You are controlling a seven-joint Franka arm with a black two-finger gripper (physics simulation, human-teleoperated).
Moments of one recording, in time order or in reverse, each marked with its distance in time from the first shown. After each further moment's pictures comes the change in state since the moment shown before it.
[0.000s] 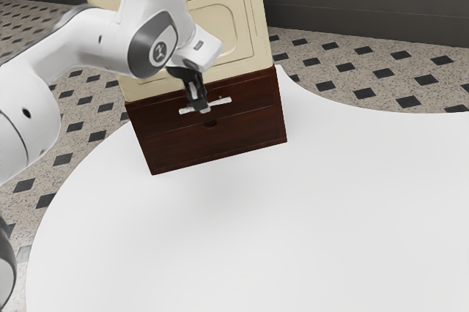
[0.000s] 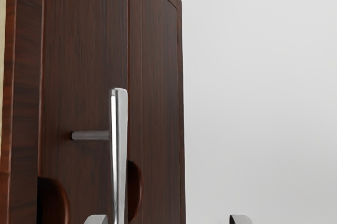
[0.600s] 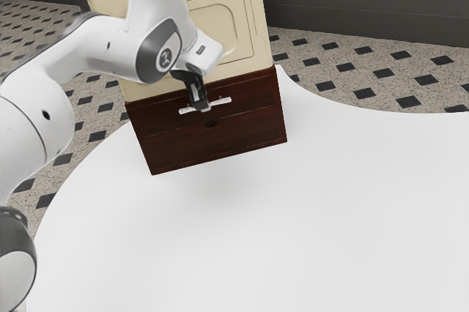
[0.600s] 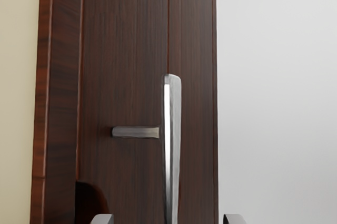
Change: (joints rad) arm 0.036 0.080 -0.001 0.059 -0.001 0.046 0.002
